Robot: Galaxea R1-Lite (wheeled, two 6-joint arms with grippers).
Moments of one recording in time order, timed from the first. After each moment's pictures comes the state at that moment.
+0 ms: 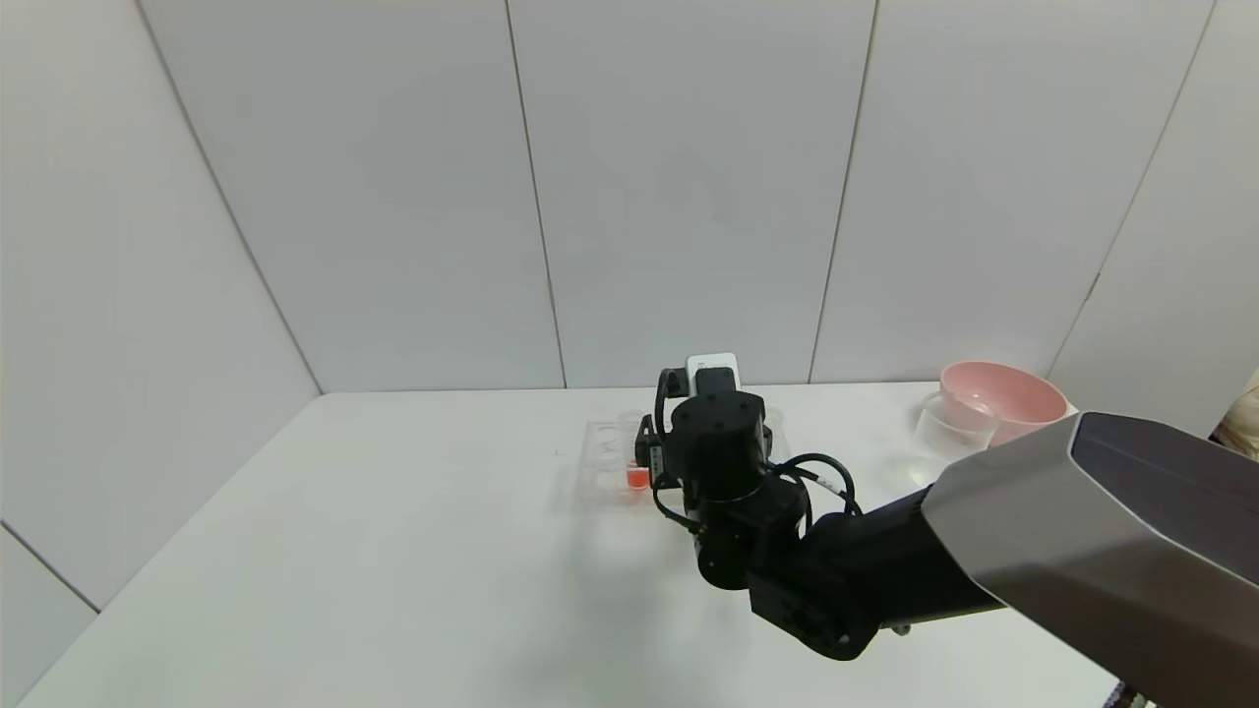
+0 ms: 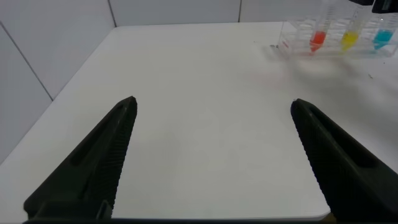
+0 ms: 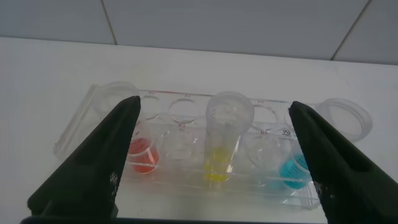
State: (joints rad) left arm 0.00 0.00 0.00 0.00 0.00 0.00; right arm 0.79 2.31 -1.32 -0.79 -0.70 0.13
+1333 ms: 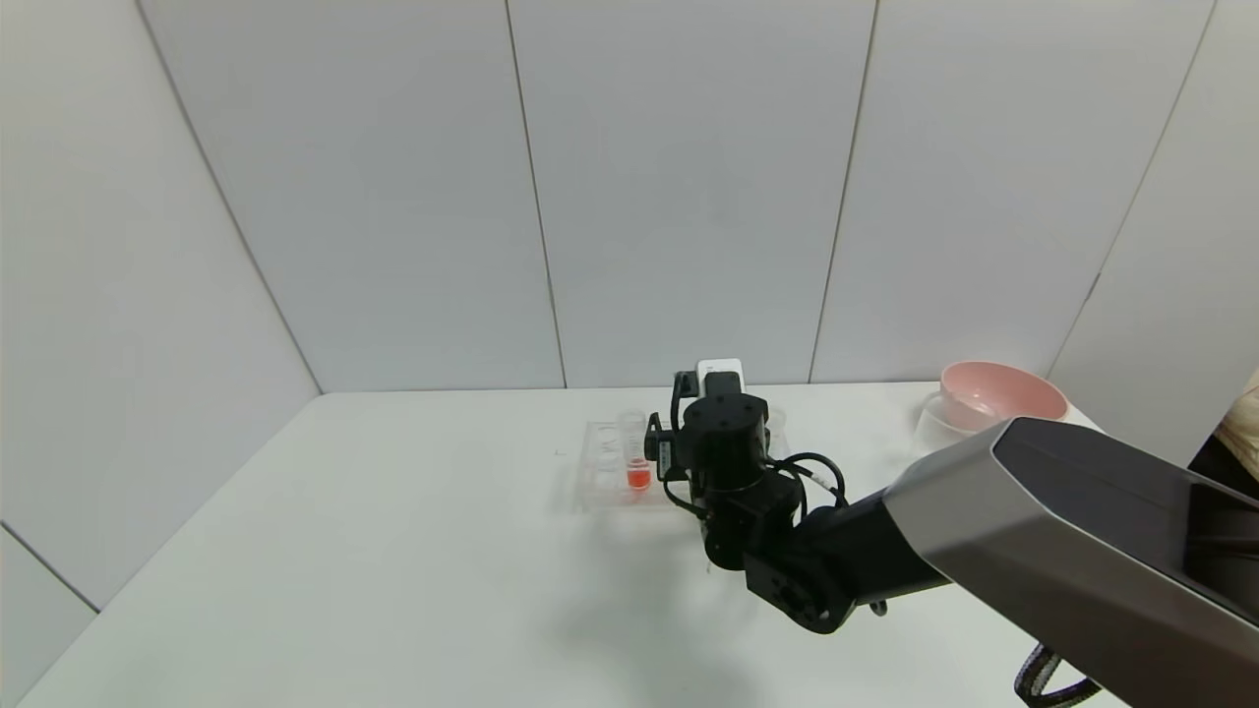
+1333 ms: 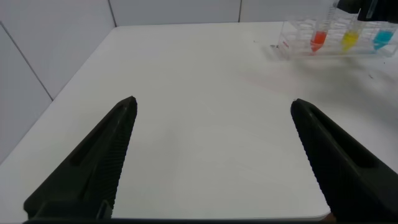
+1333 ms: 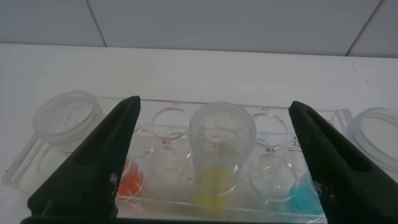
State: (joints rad) left arm 0.00 0.00 0.00 0.00 0.00 0.00; right arm 0.73 2.40 -1.39 -0.83 -0.63 0.15
